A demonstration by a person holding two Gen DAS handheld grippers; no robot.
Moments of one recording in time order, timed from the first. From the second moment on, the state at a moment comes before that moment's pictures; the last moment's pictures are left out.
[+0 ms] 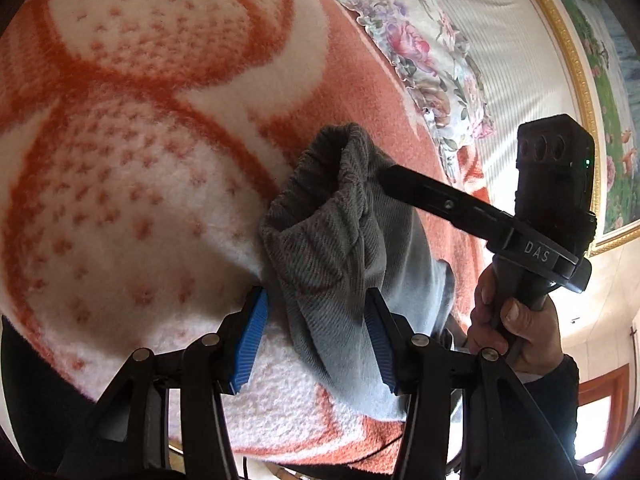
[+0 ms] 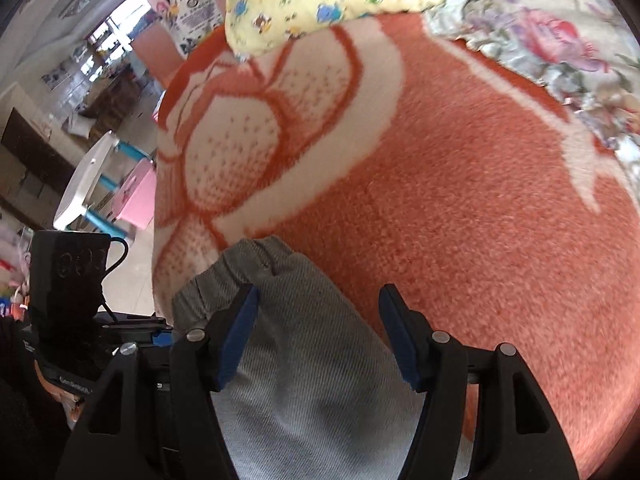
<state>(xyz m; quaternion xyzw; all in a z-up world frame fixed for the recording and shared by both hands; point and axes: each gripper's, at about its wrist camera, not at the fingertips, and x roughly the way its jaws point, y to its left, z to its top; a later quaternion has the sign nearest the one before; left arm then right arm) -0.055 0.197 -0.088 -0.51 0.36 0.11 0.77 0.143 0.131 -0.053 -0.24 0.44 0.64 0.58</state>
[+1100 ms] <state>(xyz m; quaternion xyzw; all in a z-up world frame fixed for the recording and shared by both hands) -0.007 0.112 -0.002 -0.41 0.31 -0.01 0.85 0.151 -0.040 0.012 -0.06 0.38 0.60 0.70</state>
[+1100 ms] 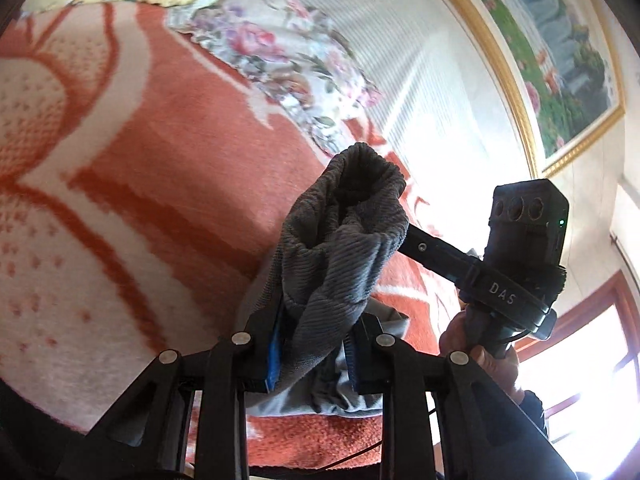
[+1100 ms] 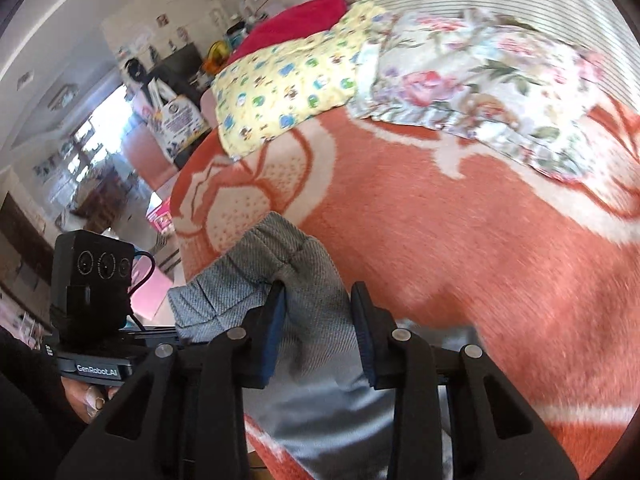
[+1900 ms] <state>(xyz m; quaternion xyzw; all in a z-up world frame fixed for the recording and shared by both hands) 0.031 -0.005 0.002 -0.32 0.39 -0.09 0.86 0.157 -0.174 -0.030 0.10 0.38 0.54 0.74</state>
